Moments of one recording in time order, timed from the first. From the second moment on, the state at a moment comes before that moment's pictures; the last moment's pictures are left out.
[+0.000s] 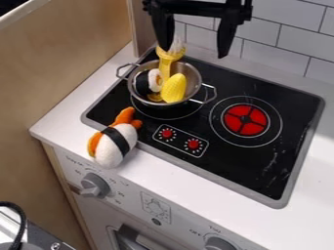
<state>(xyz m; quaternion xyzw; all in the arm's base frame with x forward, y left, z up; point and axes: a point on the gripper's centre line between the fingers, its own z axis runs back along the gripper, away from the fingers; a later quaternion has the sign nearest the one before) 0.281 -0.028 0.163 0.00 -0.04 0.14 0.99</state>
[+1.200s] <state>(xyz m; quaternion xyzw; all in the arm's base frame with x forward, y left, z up) 0.305 -0.022 0.097 0.00 -0.09 -0.03 1.00</state>
